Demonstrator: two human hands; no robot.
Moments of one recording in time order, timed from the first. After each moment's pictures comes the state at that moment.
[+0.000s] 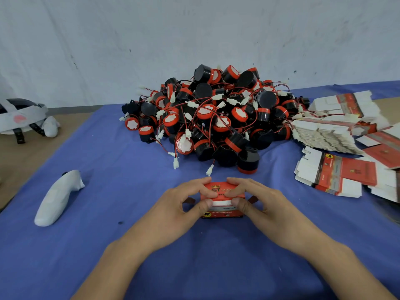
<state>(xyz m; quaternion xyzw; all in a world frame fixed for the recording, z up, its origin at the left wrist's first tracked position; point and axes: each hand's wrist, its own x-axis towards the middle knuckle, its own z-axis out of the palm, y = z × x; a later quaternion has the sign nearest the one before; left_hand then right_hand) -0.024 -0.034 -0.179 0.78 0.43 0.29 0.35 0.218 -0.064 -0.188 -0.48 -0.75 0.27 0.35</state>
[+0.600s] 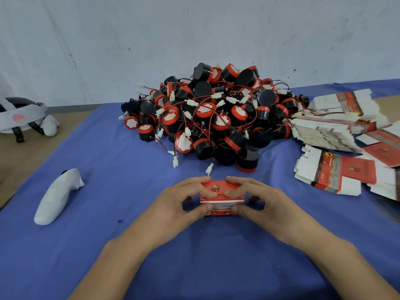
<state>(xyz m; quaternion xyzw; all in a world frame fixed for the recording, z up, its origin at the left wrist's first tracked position) -0.024 -0.032 -0.181 0.80 0.41 0.31 0.31 0.222 -0.059 -0.189 -0.48 -0.76 0.27 0.34</state>
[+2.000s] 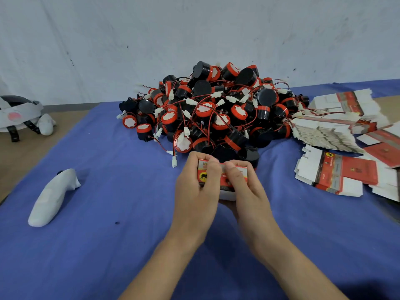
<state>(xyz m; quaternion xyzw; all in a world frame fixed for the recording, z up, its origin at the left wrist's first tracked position) 0.049 -0.045 -0.158 0.60 0.41 0.59 0.36 0.147 -0.061 -0.174 -0.37 -0.43 0.52 0.64</state>
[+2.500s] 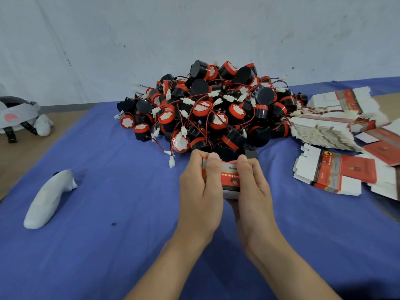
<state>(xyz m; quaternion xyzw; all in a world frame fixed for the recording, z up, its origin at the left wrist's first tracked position) 0.063 -0.049 -0.155 0.60 0.40 0.61 0.34 0.145 -0.059 -0.170 -0.38 -0.37 0.49 0.69</state>
